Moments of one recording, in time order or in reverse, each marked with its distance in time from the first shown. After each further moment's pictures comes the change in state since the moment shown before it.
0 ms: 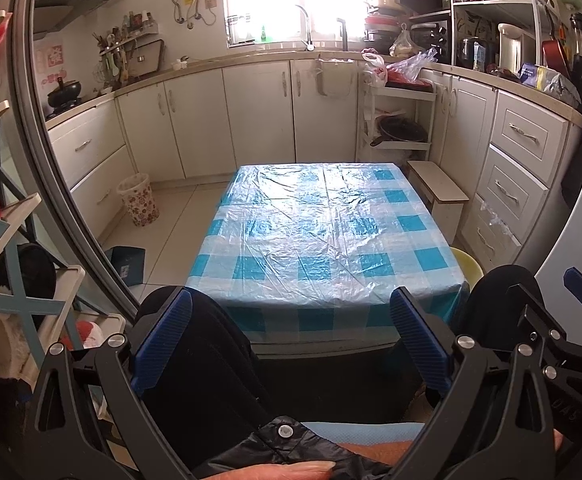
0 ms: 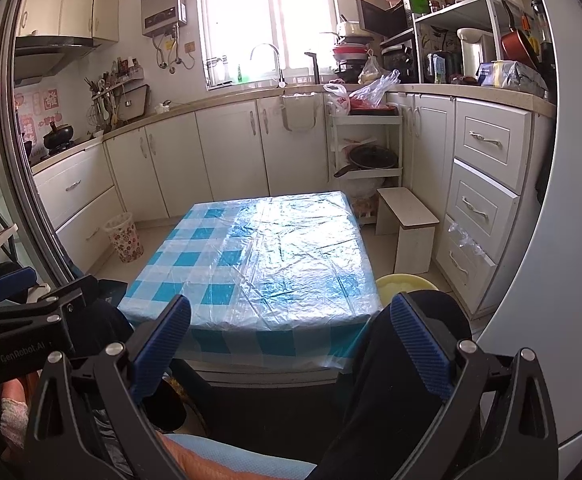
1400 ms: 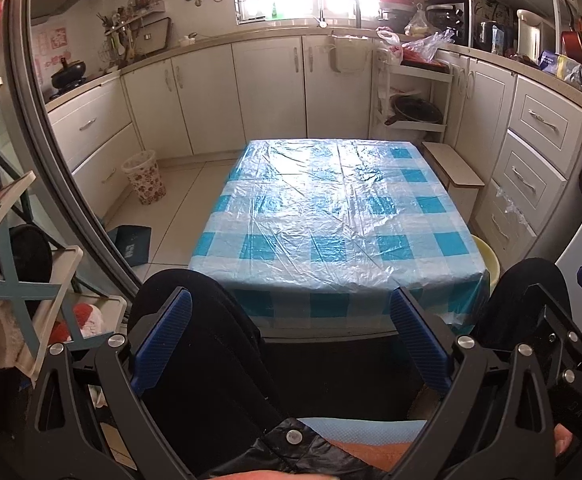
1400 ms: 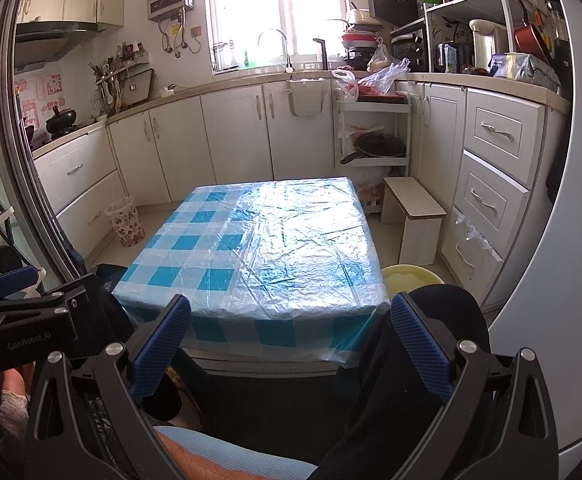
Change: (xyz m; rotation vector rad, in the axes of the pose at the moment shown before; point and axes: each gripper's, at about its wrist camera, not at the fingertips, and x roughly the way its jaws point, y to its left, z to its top) left arm 0.039 0.010 -0.005 -0.021 0.086 0.033; right arm 0.030 -0.003 -0.004 -0.036 0.046 0.011
